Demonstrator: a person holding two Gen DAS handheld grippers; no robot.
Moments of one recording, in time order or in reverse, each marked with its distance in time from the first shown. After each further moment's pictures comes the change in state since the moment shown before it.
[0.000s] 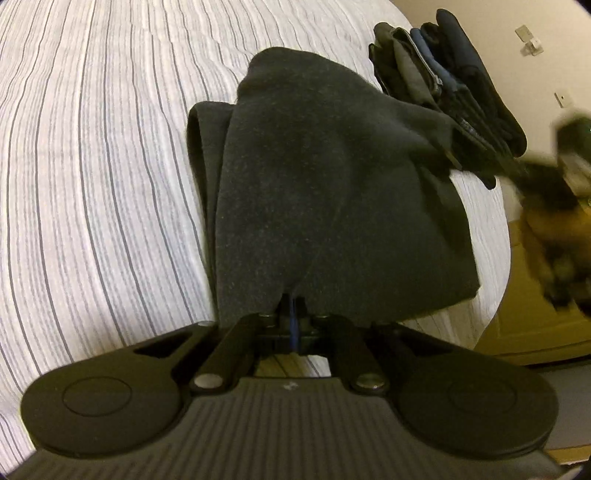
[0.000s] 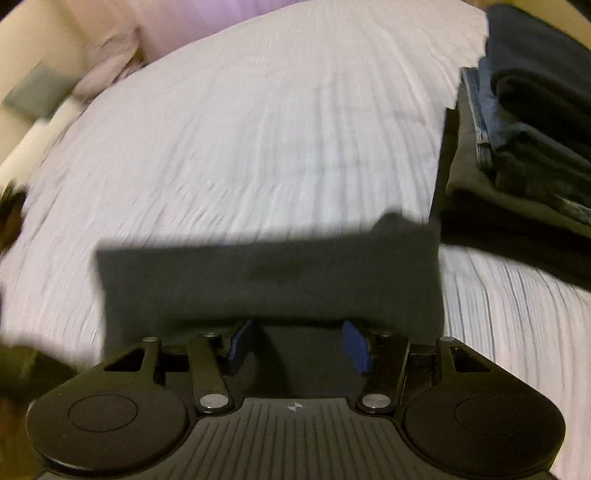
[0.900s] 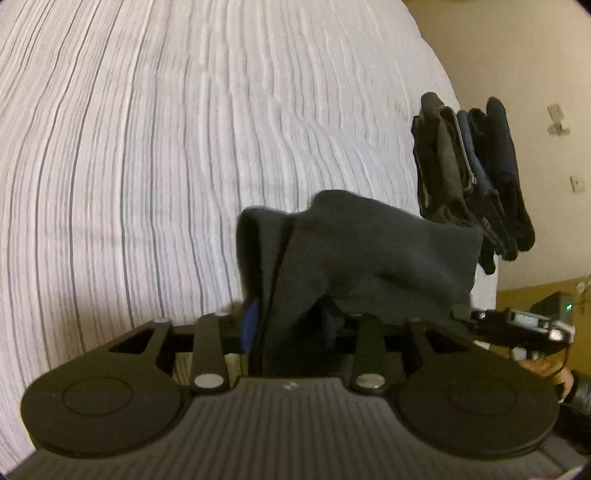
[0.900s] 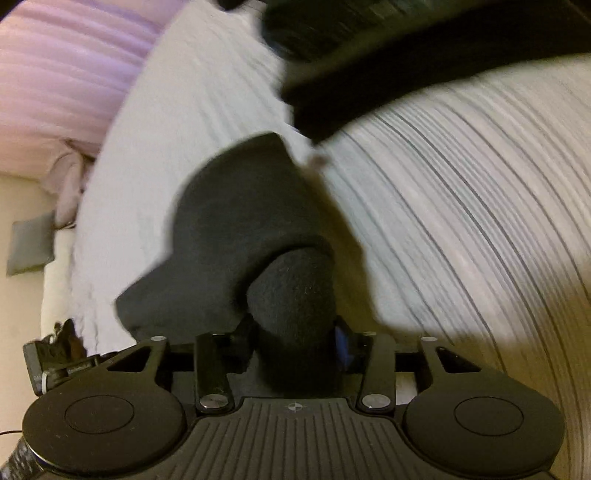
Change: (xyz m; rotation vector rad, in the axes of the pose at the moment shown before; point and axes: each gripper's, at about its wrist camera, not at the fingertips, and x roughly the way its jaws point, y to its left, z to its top) left arm -0.017 0.052 0.072 -0.254 -0.063 -0.056; right arm -0.027 -0.102 -0.056 0.531 0.088 0.181
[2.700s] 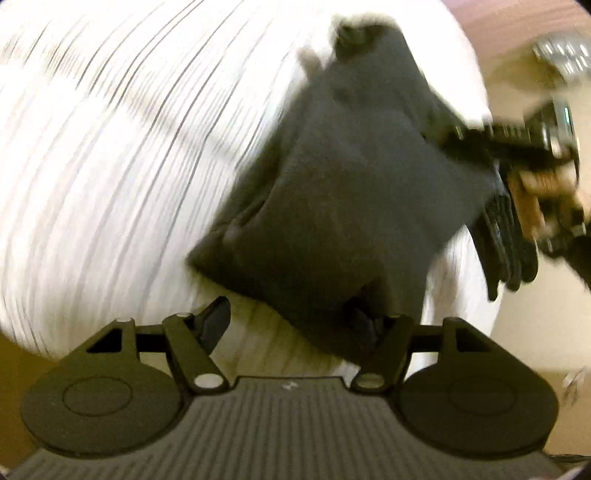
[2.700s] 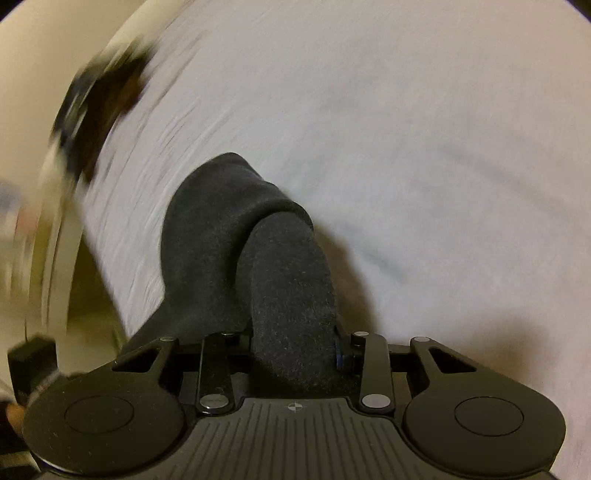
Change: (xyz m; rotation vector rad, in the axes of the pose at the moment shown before) left arm -0.082 -0.001 -0.190 -0.297 -0.133 0.138; right arm 0.087 0.203 0.024 -0.747 0.501 0.034
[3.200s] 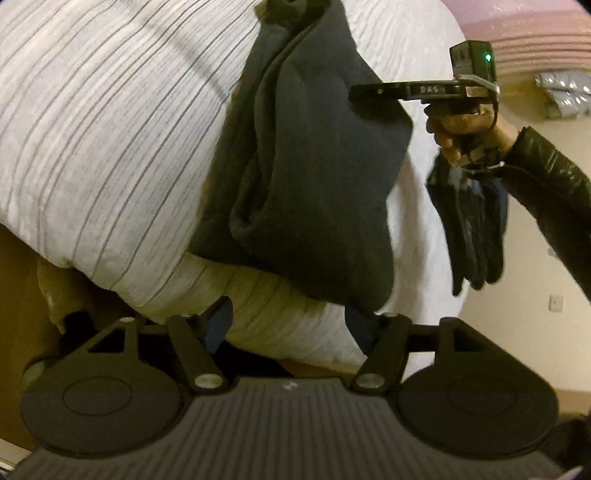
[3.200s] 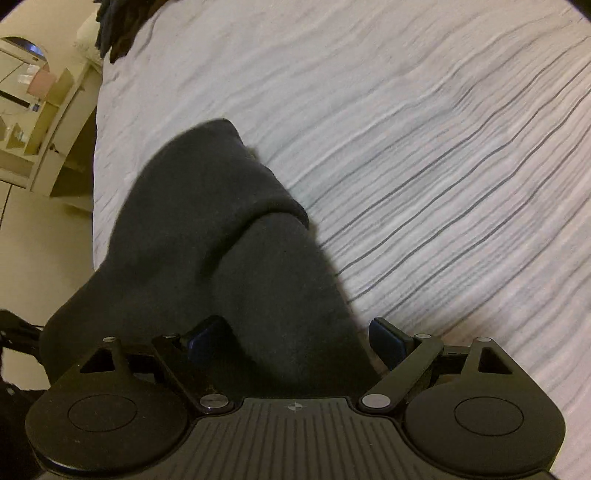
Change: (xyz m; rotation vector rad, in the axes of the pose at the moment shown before) left arm -0.023 0.028 -0.060 -0.217 0.045 -0.111; right arm 0.112 0.058 0.063 -0.498 0.314 0.006
